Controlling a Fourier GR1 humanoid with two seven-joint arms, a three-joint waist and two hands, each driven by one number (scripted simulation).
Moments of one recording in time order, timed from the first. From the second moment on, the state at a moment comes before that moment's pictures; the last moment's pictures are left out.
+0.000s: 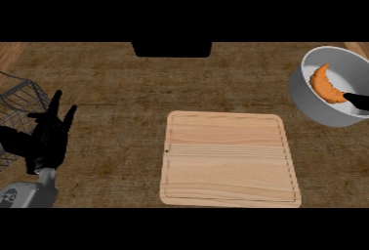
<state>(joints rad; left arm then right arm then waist) -0.12 0.41 -0.13 -1.42 0.46 0.35 -0.02 -0.42 -0.45 -0.37 -1.16 0.68 -0.46 0.41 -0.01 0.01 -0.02</state>
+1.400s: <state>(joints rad) -0.09 0.42 -0.12 -1.43 0.48 0.36 -0.03 -0.03 -0.44 -0.87 -1.43 0.07 -0.36 -0.02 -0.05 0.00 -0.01</state>
